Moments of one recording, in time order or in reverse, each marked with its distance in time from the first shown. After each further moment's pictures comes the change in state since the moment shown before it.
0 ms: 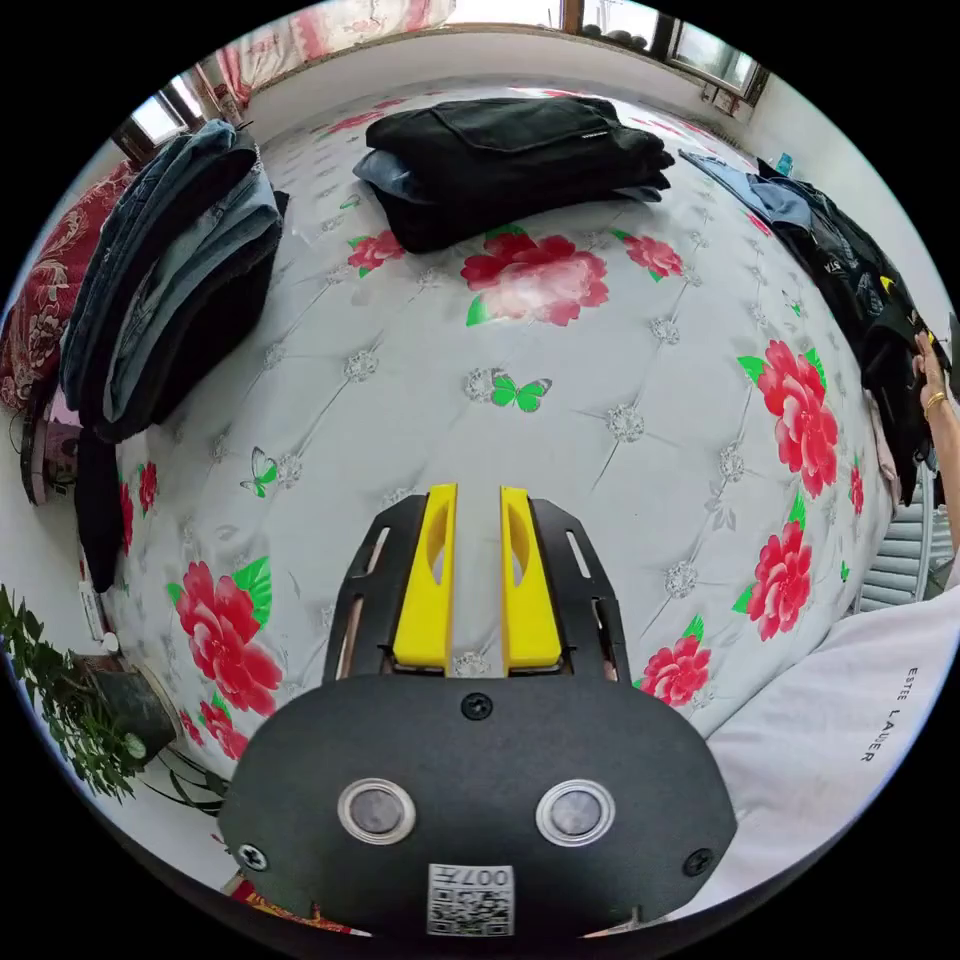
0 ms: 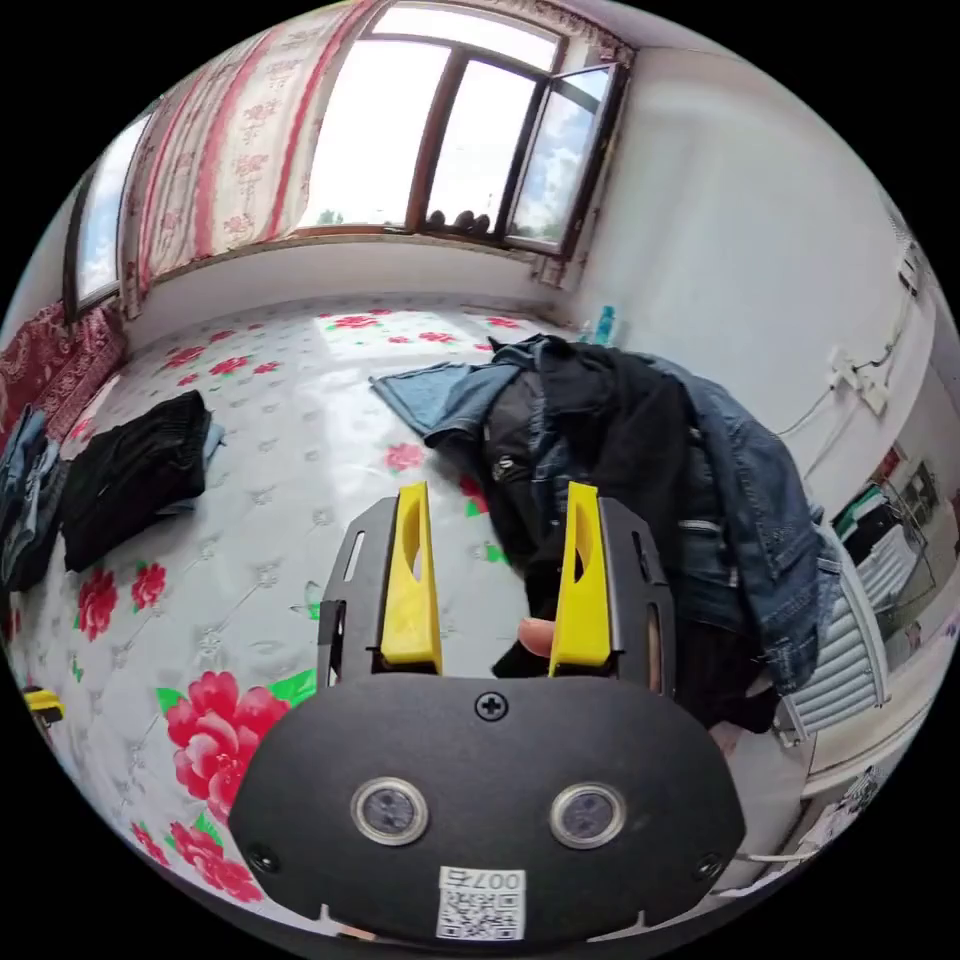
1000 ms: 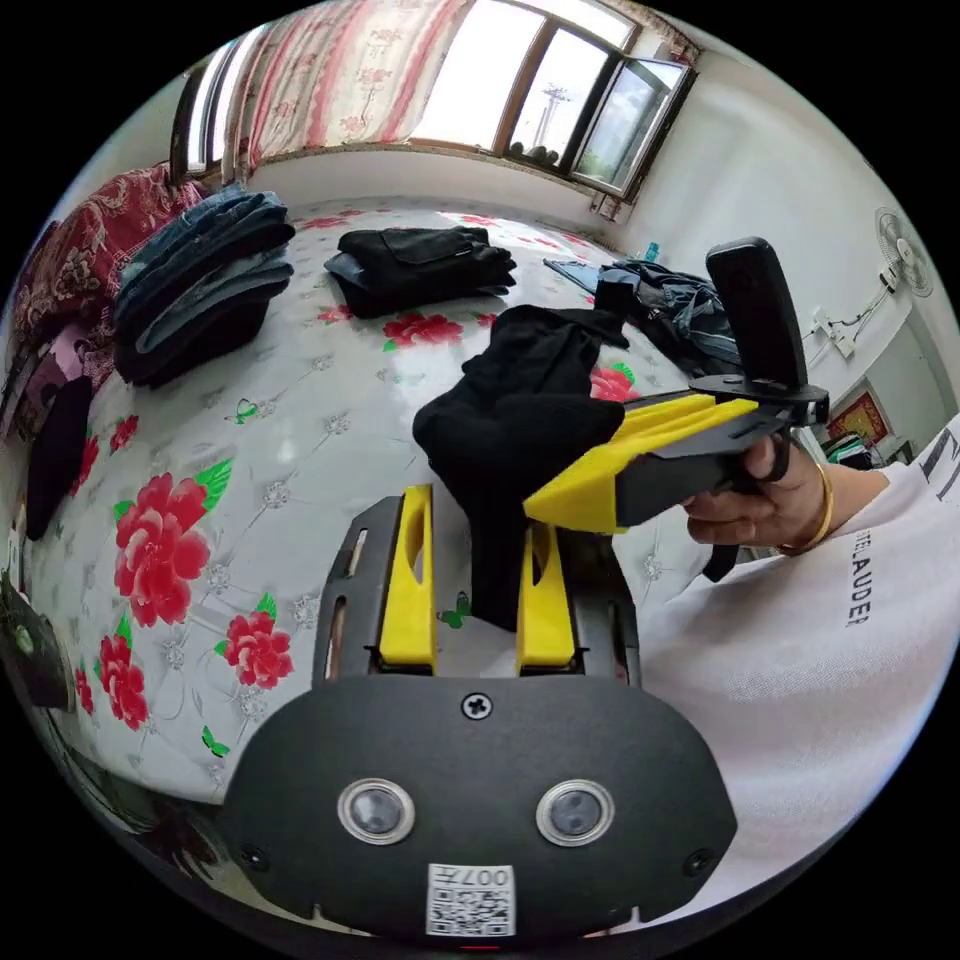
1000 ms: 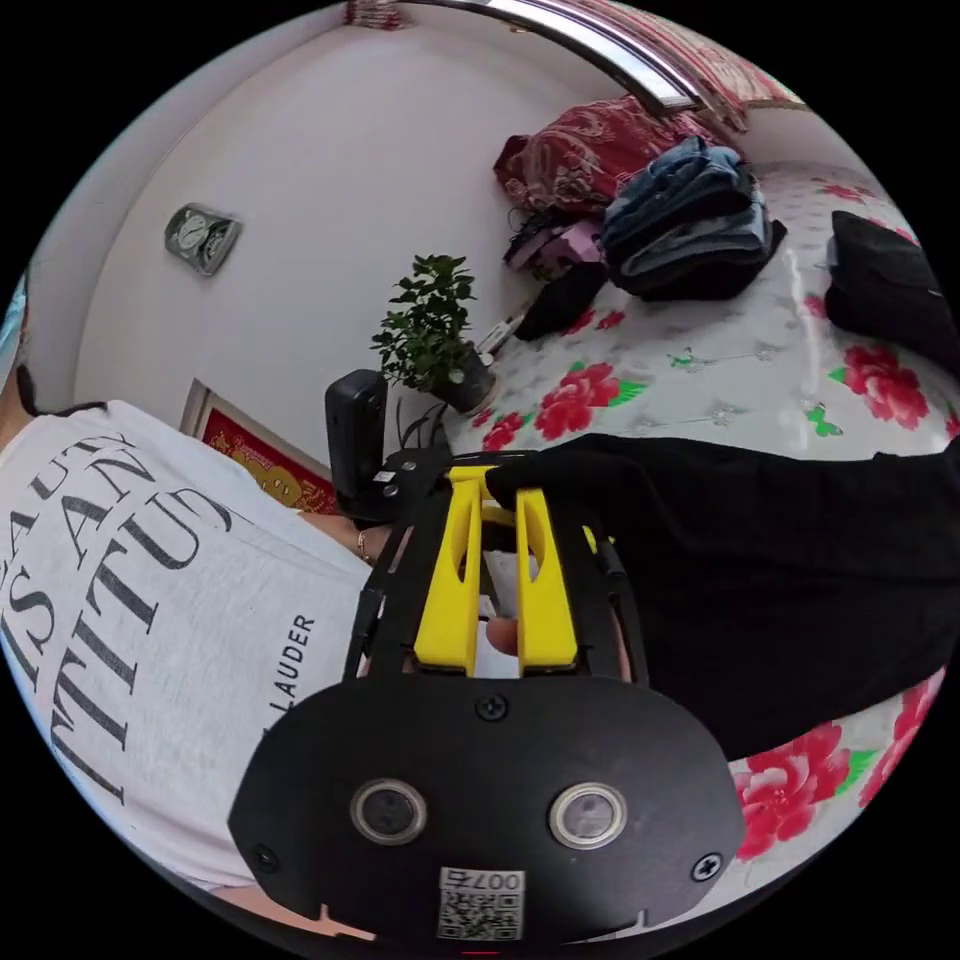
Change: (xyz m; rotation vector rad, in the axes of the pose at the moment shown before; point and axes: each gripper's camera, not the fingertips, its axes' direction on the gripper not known) left arm -0.042 0.253 -0.173 0.438 0.266 -0.011; right arm -0.387 0.217 -0.284 -0.531 -1.719 -0.770
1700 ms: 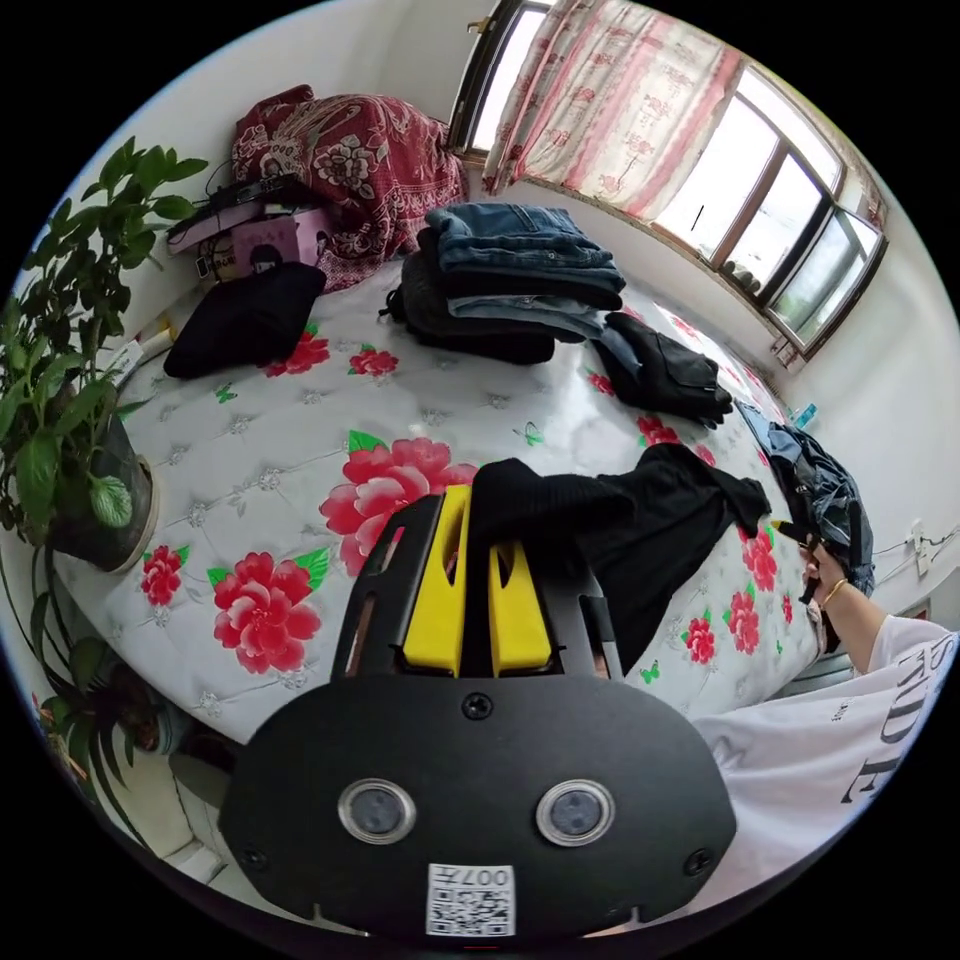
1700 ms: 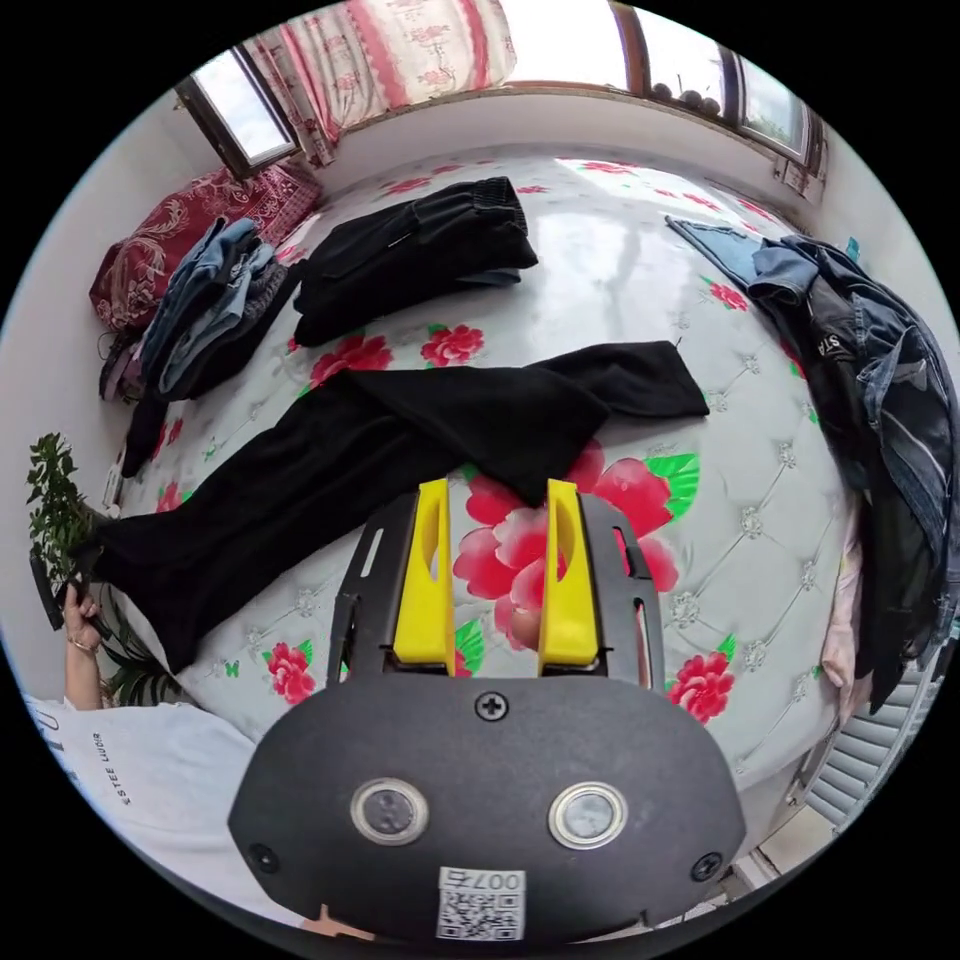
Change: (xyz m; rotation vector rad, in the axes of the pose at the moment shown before) left arm -0.247 0.000 -0.105 0.075 -0.198 -0.424; right arm 0.130 0.032 -0.163 0.120 1.007 0.674
